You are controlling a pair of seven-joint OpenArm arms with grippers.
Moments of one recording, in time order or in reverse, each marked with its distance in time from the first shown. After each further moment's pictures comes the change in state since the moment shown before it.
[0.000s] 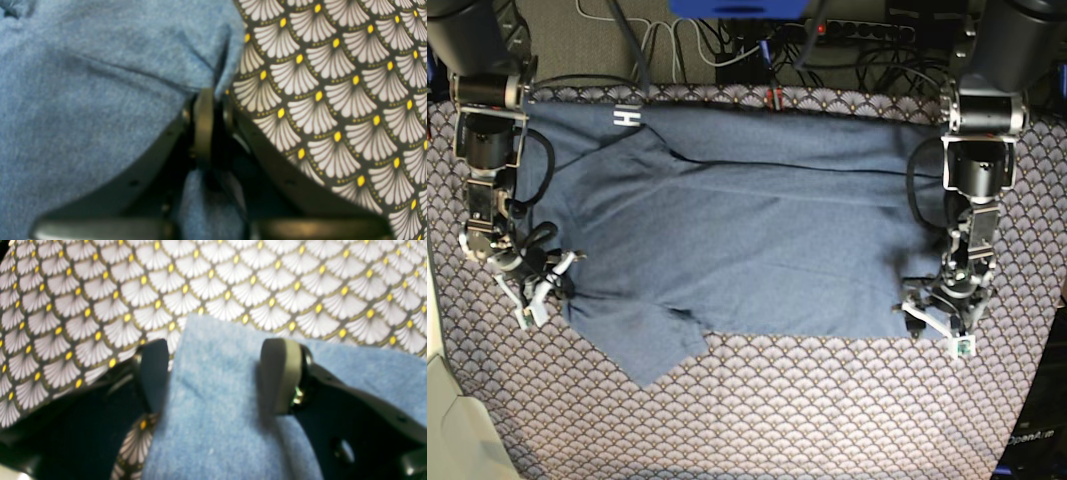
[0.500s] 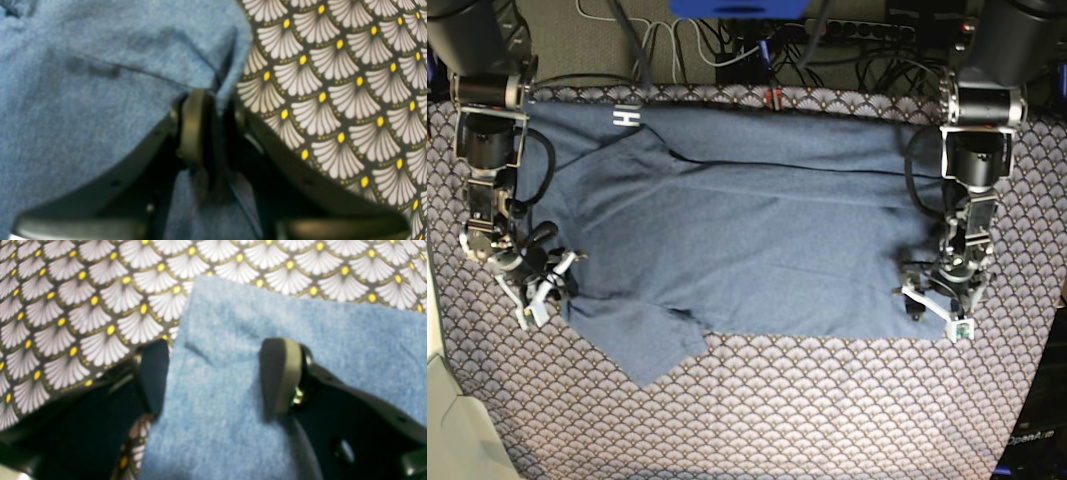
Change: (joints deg) left arm 1.9 0.0 0.3 -1.7 0.0 0.0 -1.0; right arm 0.0 0.0 0.0 0.0 0.0 0.0 0.1
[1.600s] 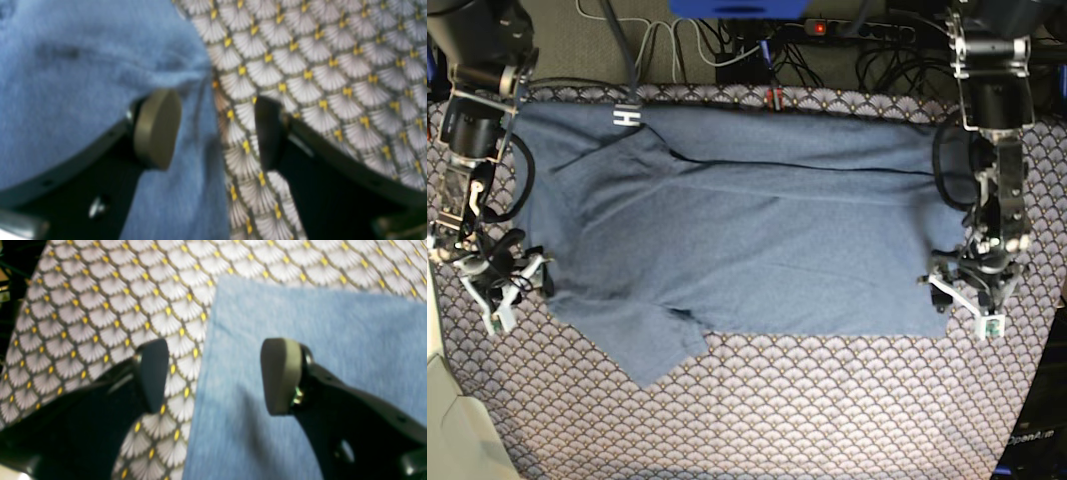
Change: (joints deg) left arm 14.1 -3.4 -6.6 35.2 0.4 -0.2 24.6; right arm -2.8 1.1 9.4 12.2 0.1 3.4 -12.7
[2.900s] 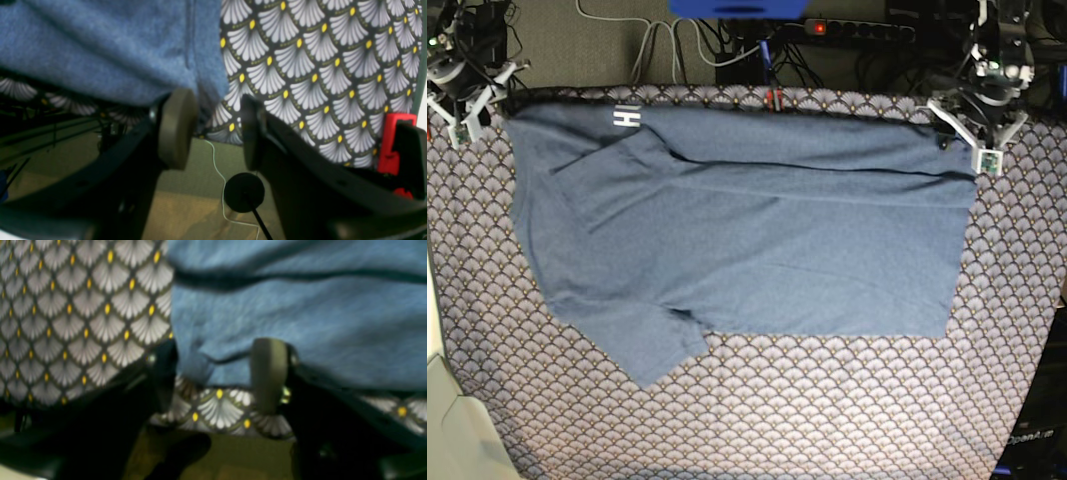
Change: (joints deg) left arm 43.7 -1.3 -6.9 30.7 -0.7 -0.2 0.9; right arm -53.3 -3.7 17.4 44.0 13.2 0.0 -8.6
